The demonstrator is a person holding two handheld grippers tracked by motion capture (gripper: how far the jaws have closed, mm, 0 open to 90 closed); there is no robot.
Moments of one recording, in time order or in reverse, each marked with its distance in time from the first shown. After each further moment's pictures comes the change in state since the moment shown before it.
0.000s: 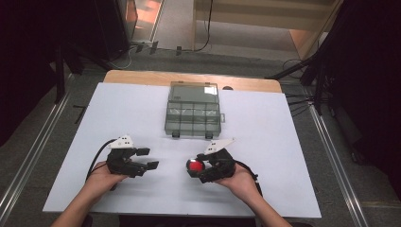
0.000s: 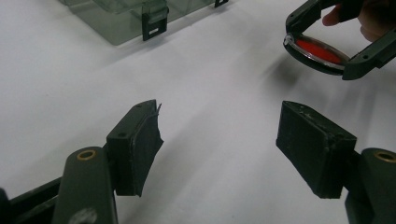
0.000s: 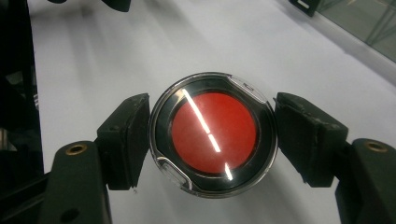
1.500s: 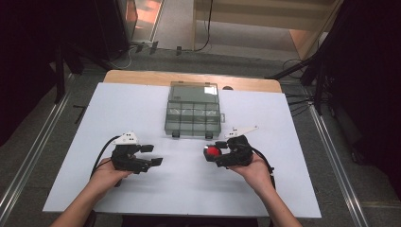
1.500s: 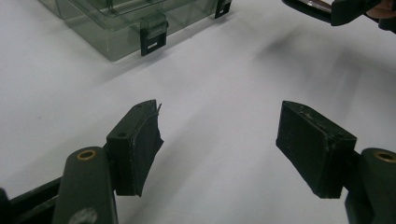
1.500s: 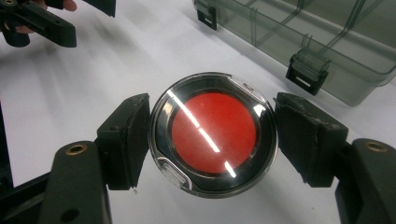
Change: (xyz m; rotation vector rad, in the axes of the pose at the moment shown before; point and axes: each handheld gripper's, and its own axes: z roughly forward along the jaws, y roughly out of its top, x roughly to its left) left arm 0.002 0.008 0.010 -0.012 -0.007 -0.002; right arm -0.041 0.000 -0.038 -0.049 -0.091 0.144
